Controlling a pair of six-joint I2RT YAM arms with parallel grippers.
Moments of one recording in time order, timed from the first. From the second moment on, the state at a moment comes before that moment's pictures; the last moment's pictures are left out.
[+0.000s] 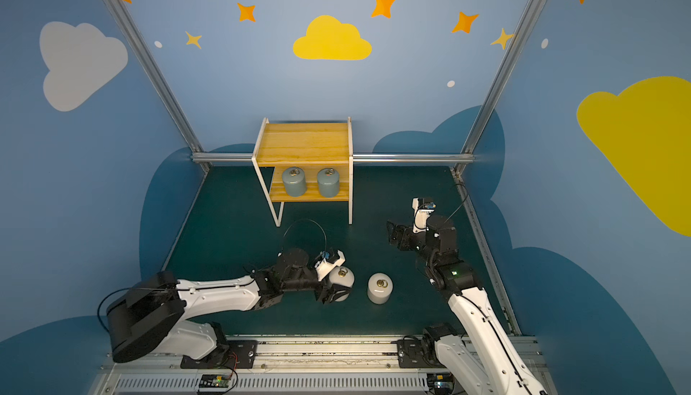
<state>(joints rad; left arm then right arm) -0.96 1.46 0.52 0.50 0.36 -0.07 0.28 0.81 0.73 -0.37 -0.12 0.28</state>
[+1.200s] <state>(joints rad) -1.05 1.76 0.45 1.01 0.19 -0.08 0.28 0.78 0.71 -0.40 -0.11 0.27</state>
